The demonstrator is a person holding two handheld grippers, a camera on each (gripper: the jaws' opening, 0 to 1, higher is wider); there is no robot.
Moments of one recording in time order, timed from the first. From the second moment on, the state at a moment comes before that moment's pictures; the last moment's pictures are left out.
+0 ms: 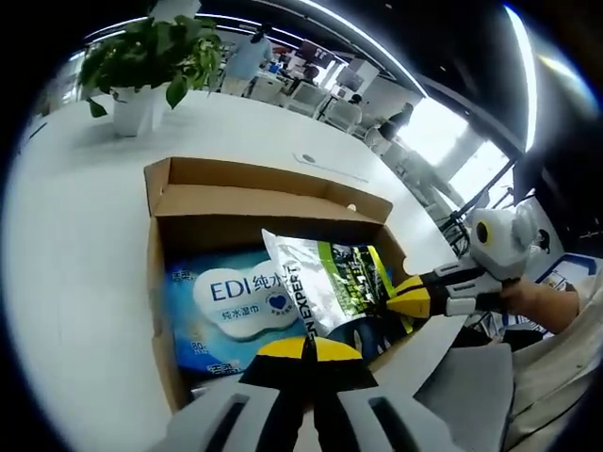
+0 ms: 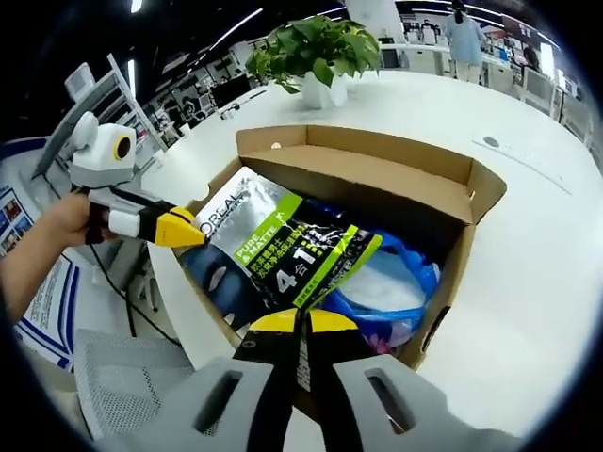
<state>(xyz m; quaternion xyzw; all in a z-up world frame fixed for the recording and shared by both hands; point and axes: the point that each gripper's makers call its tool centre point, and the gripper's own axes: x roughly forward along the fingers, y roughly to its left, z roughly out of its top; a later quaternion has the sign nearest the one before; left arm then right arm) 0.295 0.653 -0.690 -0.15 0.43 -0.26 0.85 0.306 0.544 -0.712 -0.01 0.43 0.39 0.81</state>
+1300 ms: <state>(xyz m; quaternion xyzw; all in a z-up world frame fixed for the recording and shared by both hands) 0.314 0.557 -0.663 -0.11 0.42 -0.31 0.85 0.328 0.447 -0.663 0.01 0.41 0.32 0.85</state>
